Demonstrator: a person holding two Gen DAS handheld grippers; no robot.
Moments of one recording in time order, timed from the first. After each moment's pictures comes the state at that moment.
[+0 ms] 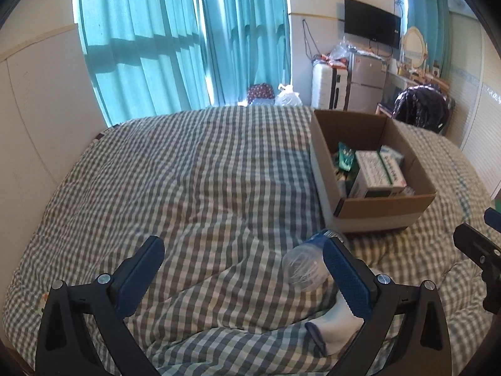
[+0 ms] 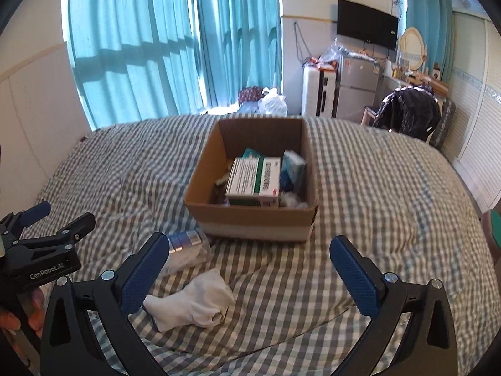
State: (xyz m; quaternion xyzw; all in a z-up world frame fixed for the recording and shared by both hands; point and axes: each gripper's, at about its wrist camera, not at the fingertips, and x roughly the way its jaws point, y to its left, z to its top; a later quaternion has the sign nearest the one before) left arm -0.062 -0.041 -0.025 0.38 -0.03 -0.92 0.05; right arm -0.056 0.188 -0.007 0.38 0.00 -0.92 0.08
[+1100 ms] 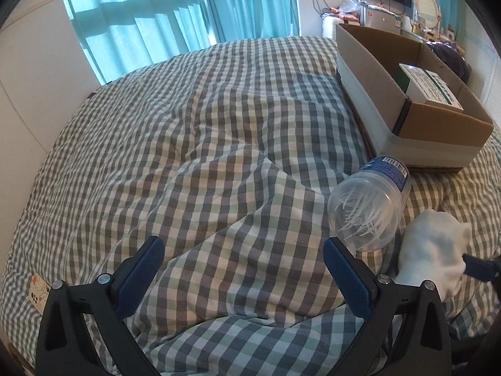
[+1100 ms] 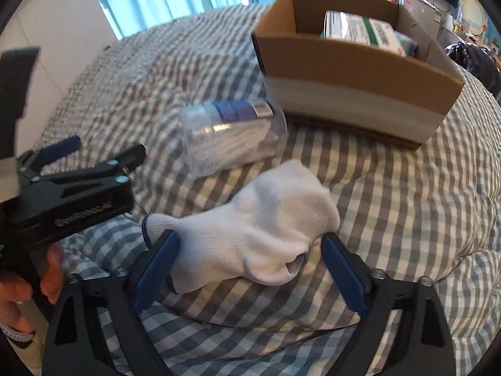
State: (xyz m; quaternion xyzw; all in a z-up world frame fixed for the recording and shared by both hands) left arm -0.086 -0.056 -0.125 0.46 -0.06 -0.88 0.08; right arm -0.073 0.117 -0.144 0.53 0.03 -0.83 0.17
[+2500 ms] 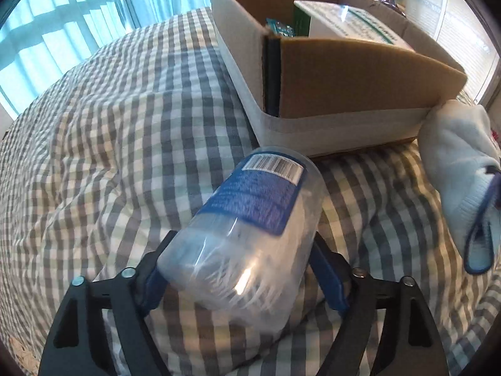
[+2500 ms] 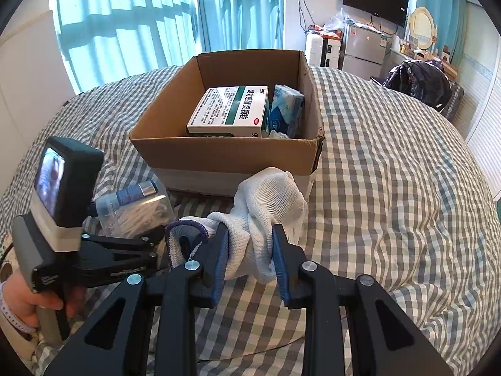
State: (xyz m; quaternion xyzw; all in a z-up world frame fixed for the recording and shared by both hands) left arm -0.143 0.039 -0.166 0.51 -0.10 -0.85 -0.08; right arm -0.089 0.209 -0.088 0.43 0.02 -0.90 0.07
